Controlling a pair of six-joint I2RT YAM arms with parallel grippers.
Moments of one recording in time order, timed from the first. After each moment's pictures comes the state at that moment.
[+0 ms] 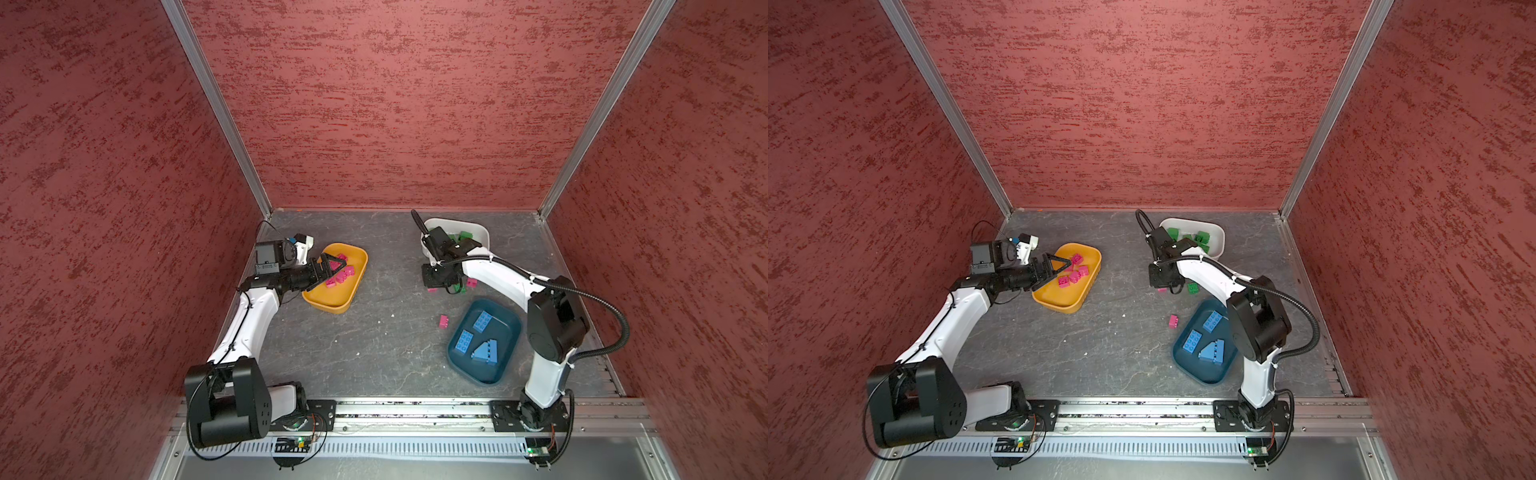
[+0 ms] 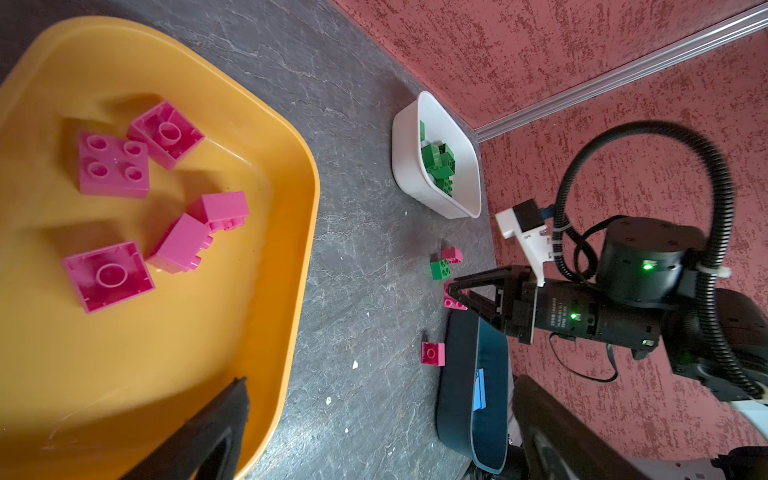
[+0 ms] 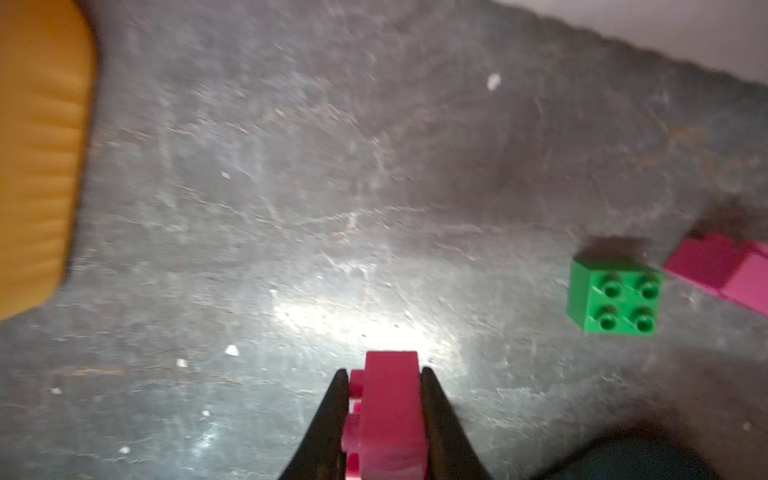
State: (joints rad) left arm 0.15 1.26 0.90 -0.45 0.86 -0.37; right arm 0.58 1.87 1.54 -0.83 -0.09 0.47
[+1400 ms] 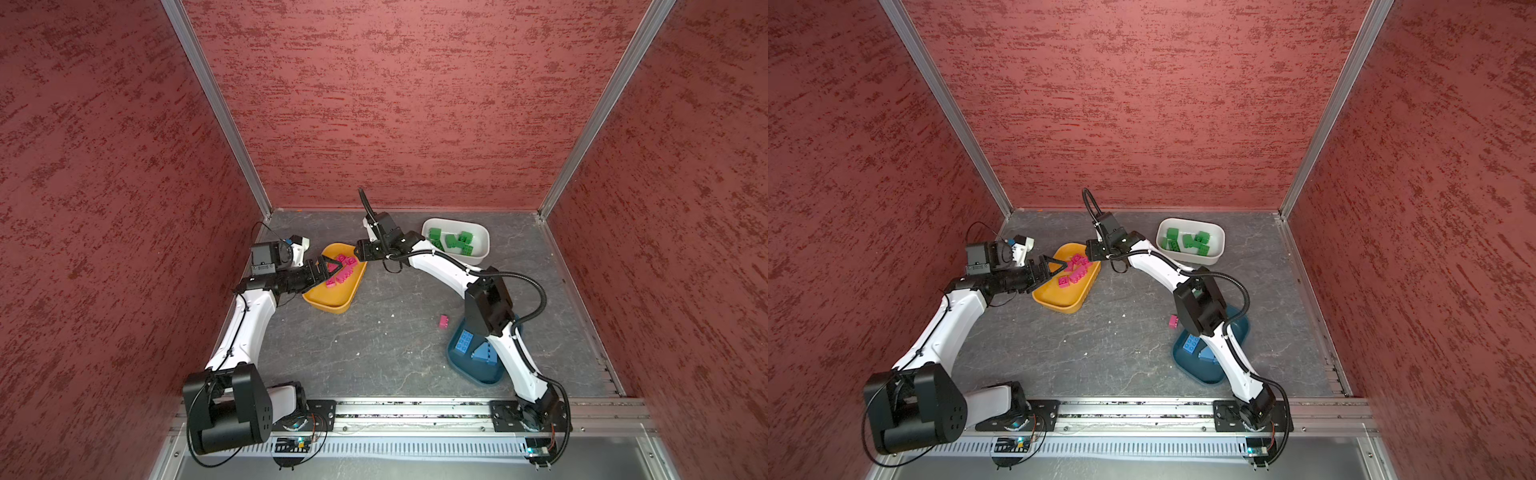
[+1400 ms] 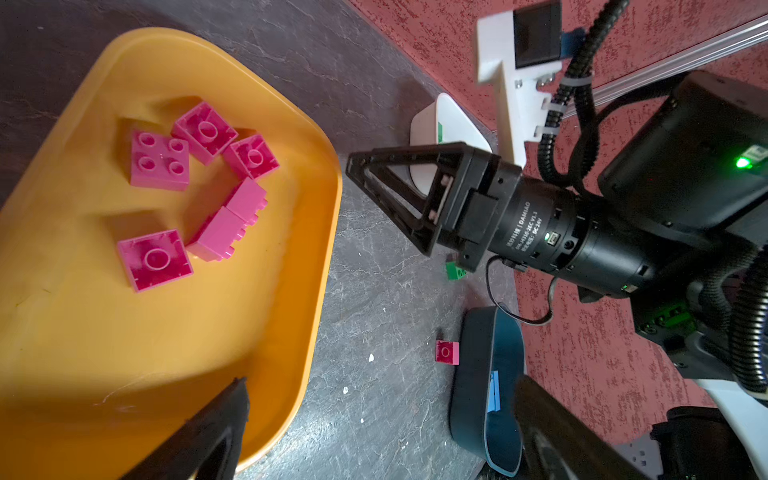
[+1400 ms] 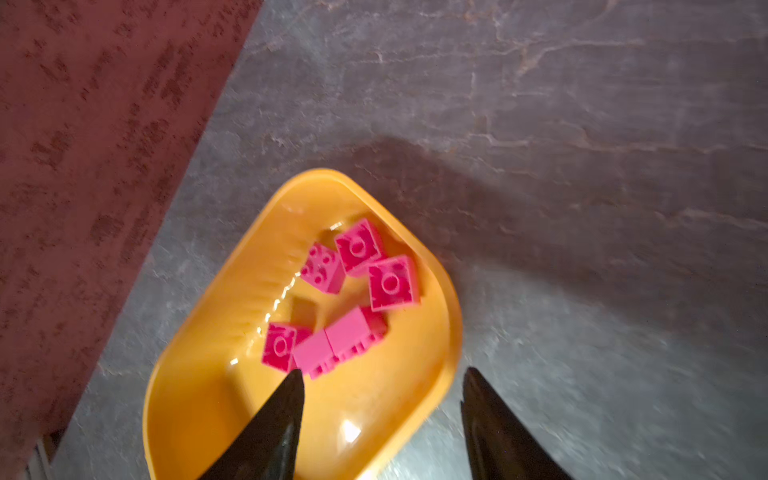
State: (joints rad) left arm 0.17 1.24 0.91 -0.52 0.83 -0.33; right arm 0.74 2.32 2.09 -0.55 -0.12 0.48
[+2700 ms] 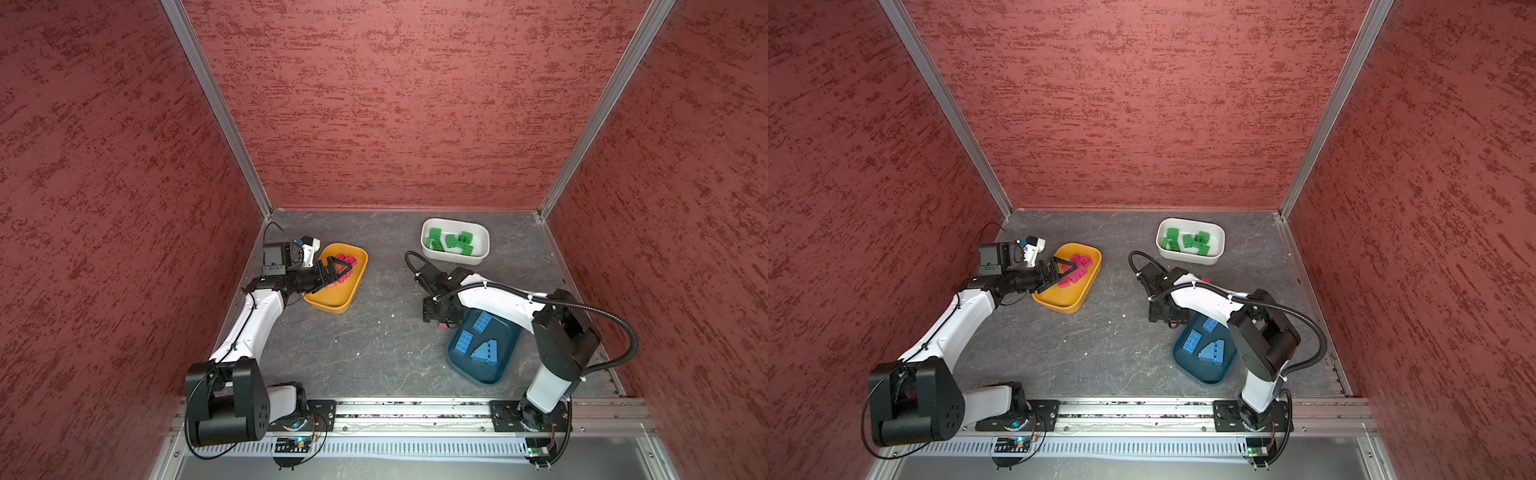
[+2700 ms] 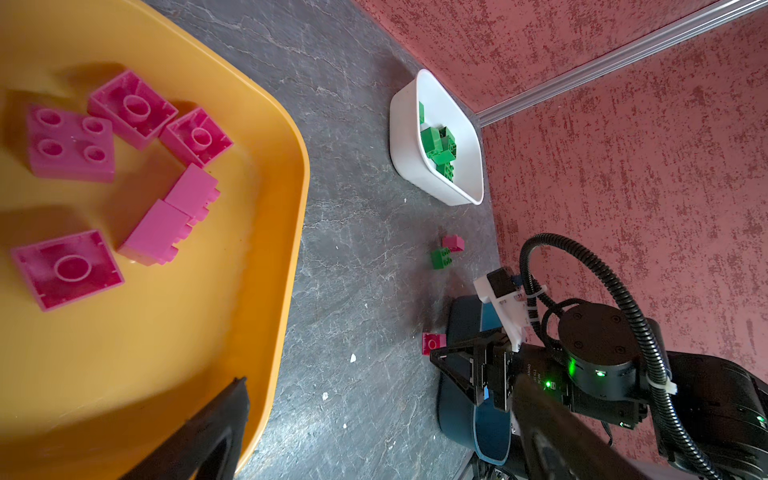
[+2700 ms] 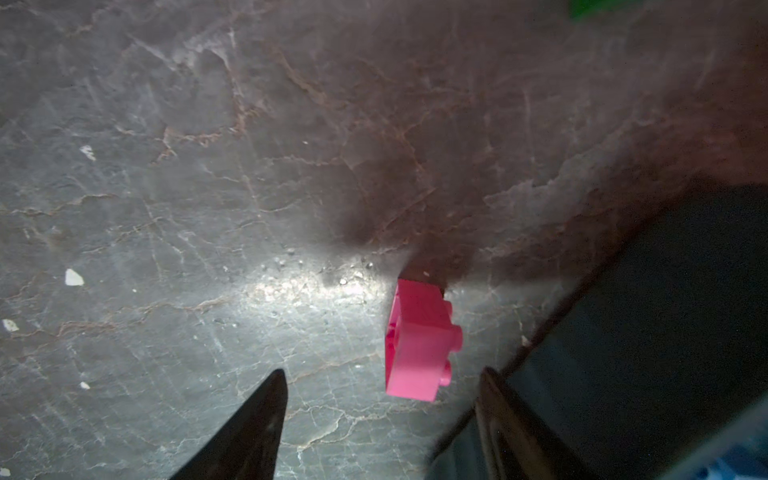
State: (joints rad) left arm 0.09 1.27 0.87 -0.42 0.84 -0.38; right arm 0.74 1.75 1.19 -0.89 0.07 0.85
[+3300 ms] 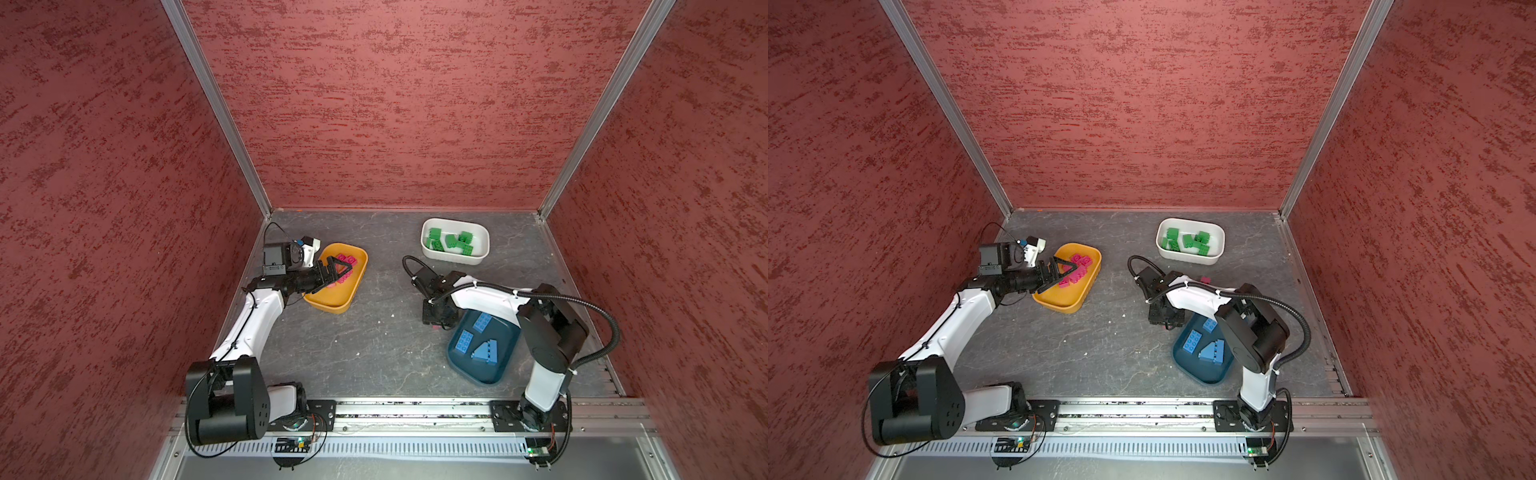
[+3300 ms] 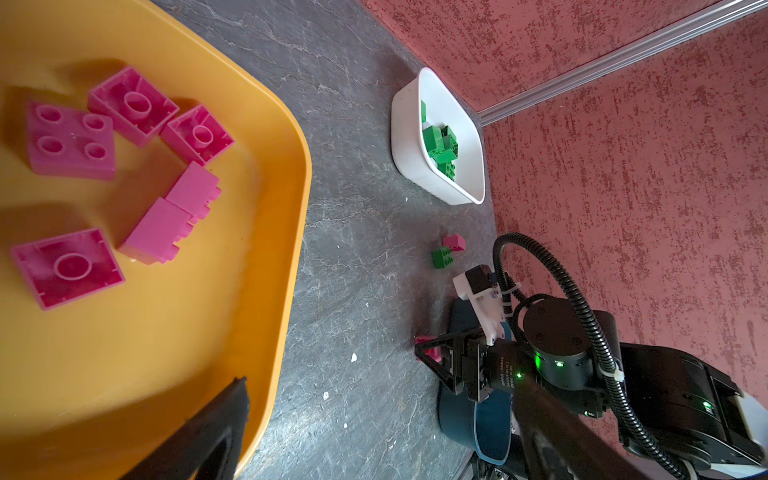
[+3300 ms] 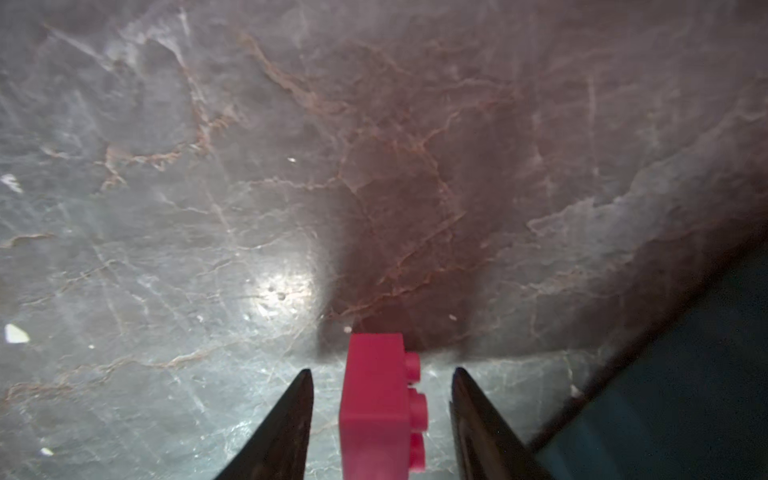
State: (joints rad) left arm 0.09 1.27 0.87 -0.42 0.84 -0.38; right arm 0.74 1.83 1.18 -0.82 0.06 0.87
